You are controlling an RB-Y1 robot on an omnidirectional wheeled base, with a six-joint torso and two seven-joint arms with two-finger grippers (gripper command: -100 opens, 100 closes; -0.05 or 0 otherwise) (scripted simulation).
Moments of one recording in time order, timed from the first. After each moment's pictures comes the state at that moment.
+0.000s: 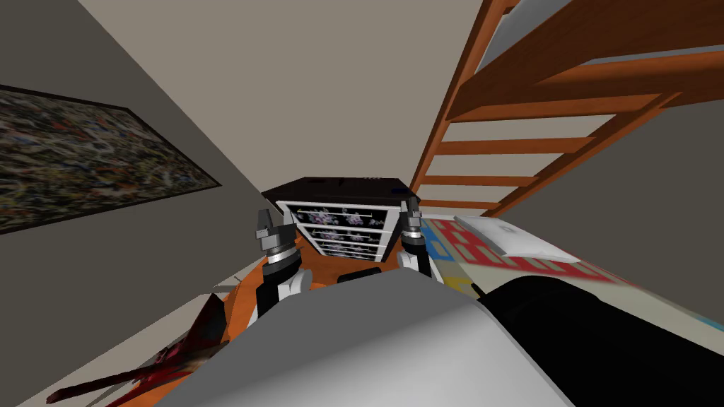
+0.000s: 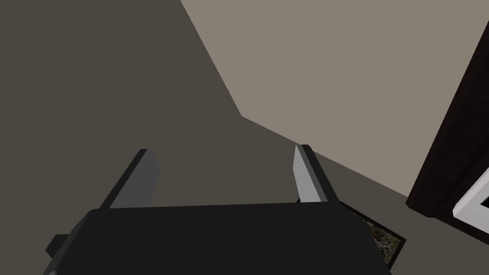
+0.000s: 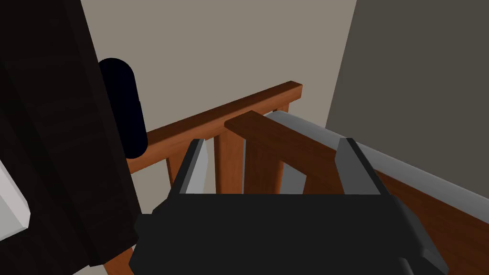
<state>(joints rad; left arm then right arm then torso) 0.49 -0.01 -0.07 -2.29 0.10 -0.57 -0.13 0.52 0.05 0.01 -2.26 0.05 -0.60 0.09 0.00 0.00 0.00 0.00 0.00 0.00</state>
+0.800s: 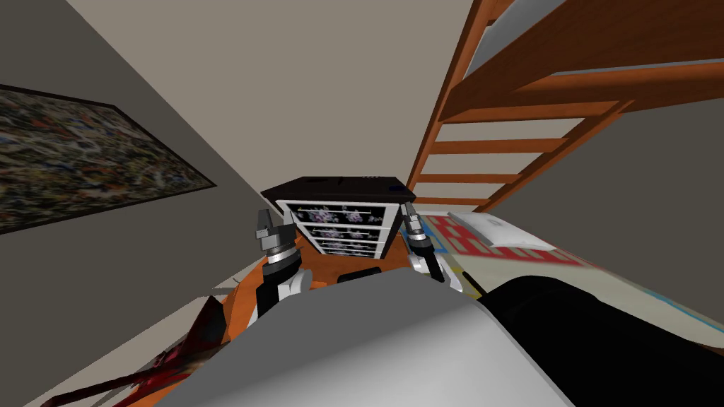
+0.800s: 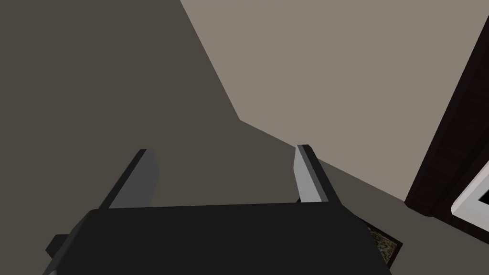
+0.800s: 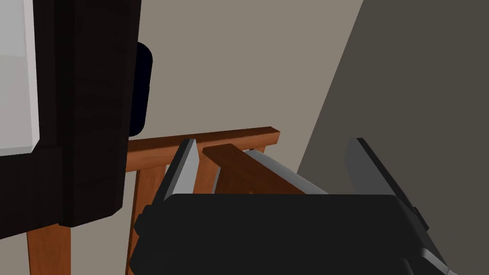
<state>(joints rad) 0.49 -0.01 -0.07 -2.29 0.10 -0.57 -0.13 0.54 -0.16 -0.08 -2.20 0.12 -0.64 0.08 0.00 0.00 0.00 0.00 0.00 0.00</state>
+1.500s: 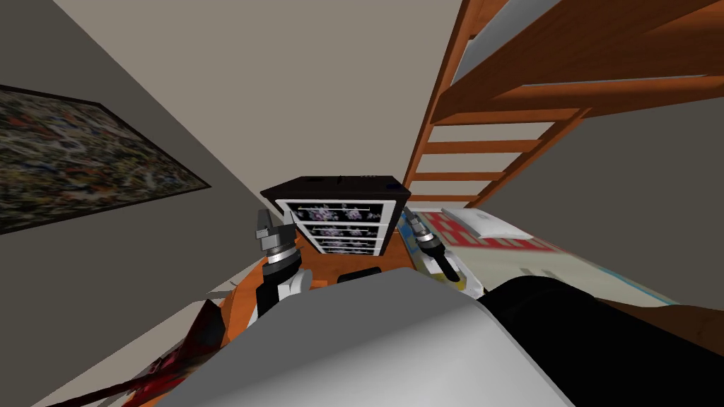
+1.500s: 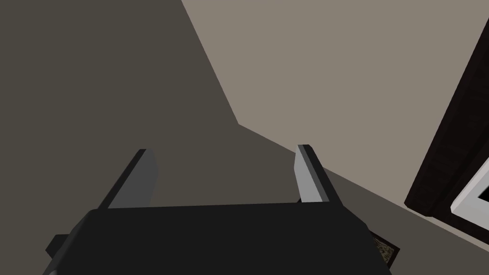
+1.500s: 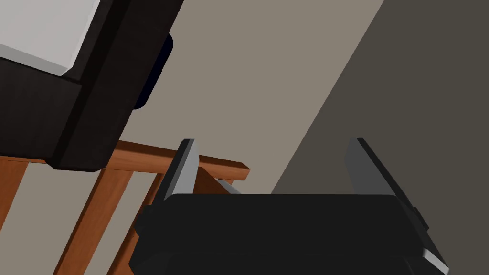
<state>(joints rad) 0.49 -0.01 -0.07 -2.29 0.09 -0.57 -0.13 0.56 -0.35 -0.19 -2.12 0.22 -0.69 0.06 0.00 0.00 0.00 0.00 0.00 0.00</state>
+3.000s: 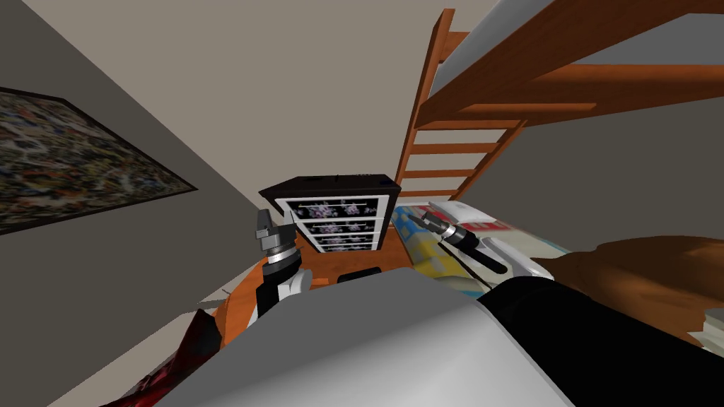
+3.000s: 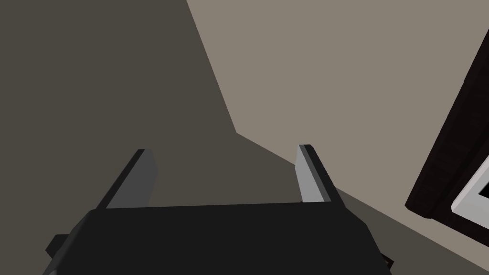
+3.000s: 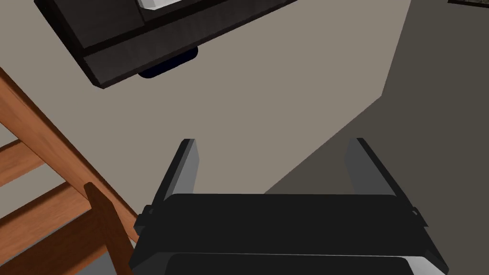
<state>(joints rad) 0.49 -0.01 -0.07 -2.29 0.09 -0.57 -0.13 0.63 -0.77 -0.46 -1.96 0.45 -0.81 0.03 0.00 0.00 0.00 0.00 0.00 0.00</state>
